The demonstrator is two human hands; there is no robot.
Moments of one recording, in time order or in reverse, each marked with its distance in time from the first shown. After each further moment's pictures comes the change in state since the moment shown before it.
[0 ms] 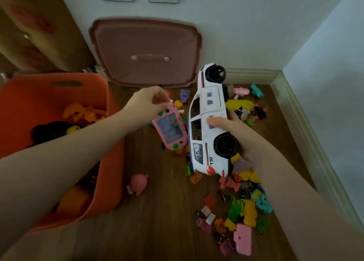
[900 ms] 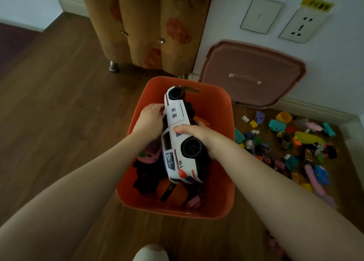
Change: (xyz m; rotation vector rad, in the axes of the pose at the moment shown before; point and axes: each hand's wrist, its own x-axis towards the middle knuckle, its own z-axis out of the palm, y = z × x) left_hand -0.091 -0.226 -0.172 0.042 0.210 -0.243; right_hand 0.038 -0.018 0.360 -0.307 -0.242 0.176
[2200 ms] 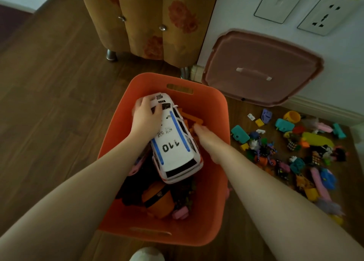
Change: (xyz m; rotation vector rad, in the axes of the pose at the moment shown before) left_hand 0.015 -0.011 0.017 -0.262 0.147 -0.266; right_hand 0.050 0.021 -0.012 -0.205 0.113 0.019
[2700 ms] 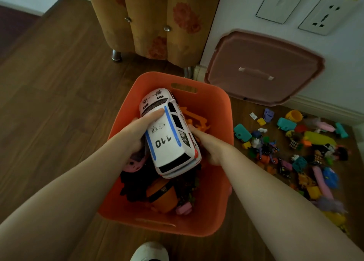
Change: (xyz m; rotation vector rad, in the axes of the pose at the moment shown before) left_hand -0.021 -0.016 -0.033 -0.754 -0.367 -0.599; right_hand -0.004 0.015 0.009 0.236 -0.148 0.212
